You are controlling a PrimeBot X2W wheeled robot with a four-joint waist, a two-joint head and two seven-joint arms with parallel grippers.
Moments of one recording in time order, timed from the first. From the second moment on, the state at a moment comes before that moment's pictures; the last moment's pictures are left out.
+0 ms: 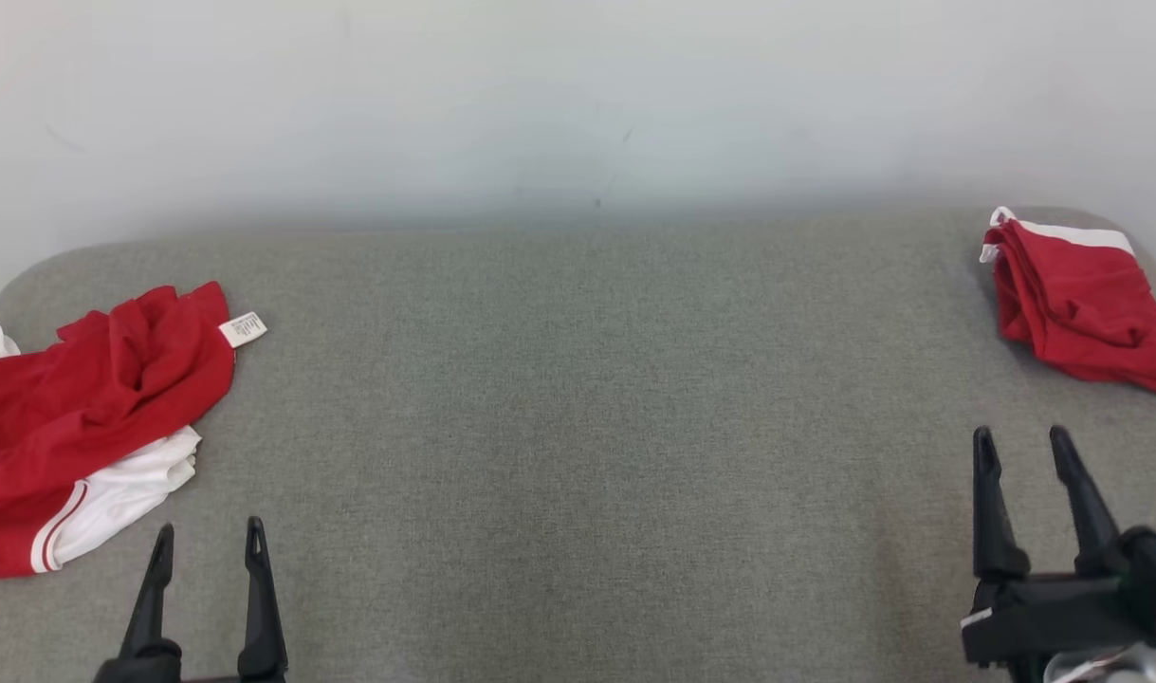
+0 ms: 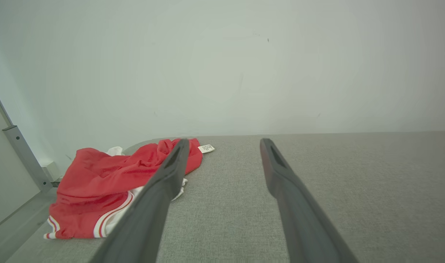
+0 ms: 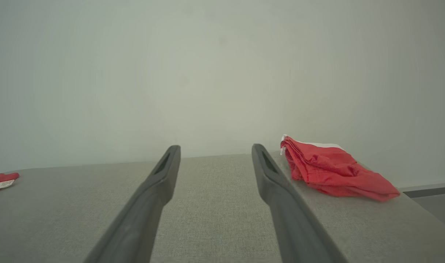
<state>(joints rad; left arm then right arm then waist) 0.03 0.06 0.08 0.06 -0.05 -0.03 -0.26 -0.06 -0.22 -0.11 0.13 0.24 0.13 -0.26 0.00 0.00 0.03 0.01</state>
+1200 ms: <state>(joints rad) 0.05 0.10 0.03 0.19 0.00 -0.02 -0.26 0.06 -0.12 -0.03 0.13 0.11 0.13 -0.26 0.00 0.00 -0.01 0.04</state>
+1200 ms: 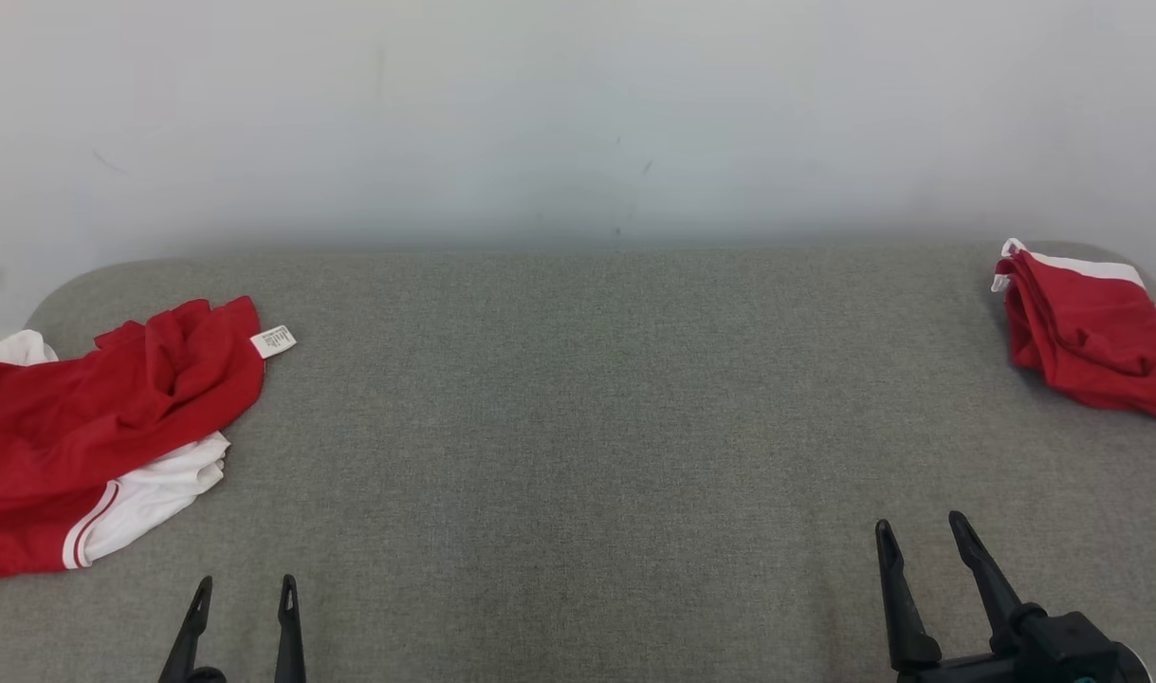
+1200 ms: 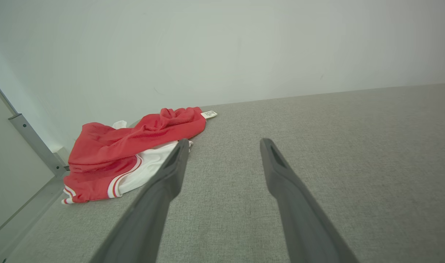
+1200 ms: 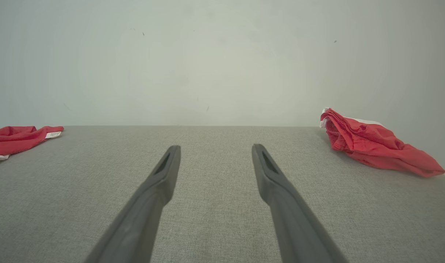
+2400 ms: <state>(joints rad) 0.04 0.11 0.01 0.21 -0.05 0.00 -0.26 0.07 -0.12 -0.03 0.13 0.11 0.13 -0.25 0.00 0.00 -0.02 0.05</state>
